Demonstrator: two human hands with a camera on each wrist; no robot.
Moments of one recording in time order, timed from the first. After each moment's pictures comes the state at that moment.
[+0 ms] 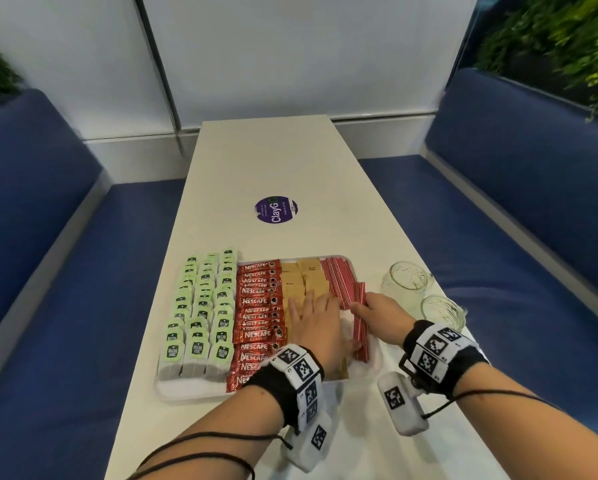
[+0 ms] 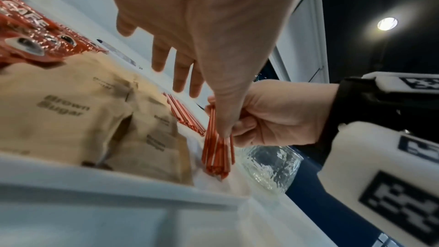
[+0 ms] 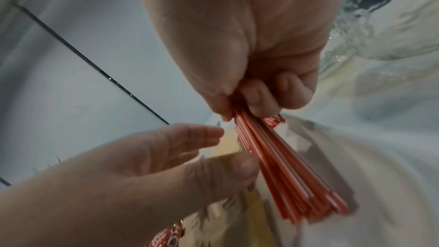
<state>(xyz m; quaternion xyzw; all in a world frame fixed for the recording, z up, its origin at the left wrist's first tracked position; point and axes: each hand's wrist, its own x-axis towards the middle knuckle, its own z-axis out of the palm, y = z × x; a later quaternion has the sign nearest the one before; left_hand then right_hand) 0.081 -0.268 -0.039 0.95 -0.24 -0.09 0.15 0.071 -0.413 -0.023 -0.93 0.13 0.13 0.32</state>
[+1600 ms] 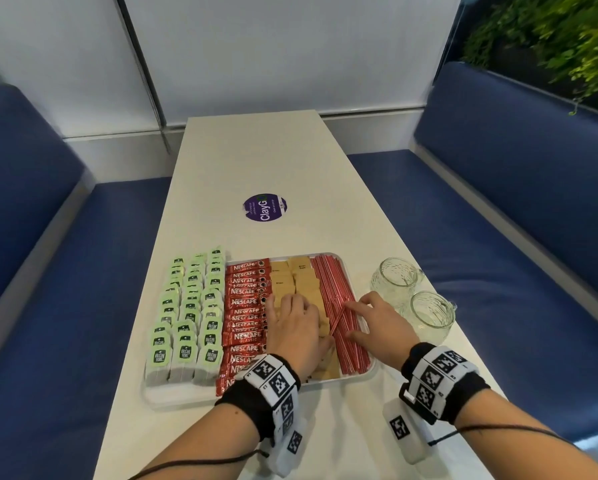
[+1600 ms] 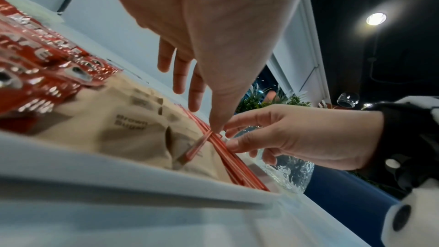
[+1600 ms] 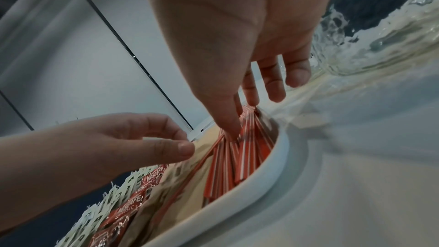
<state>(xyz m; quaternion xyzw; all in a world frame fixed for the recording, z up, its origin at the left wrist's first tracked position) 0.077 -0.245 -0.034 0.97 -0.26 -0.03 0.04 0.042 -0.425 -0.047 -0.98 0.06 0.06 0.20</state>
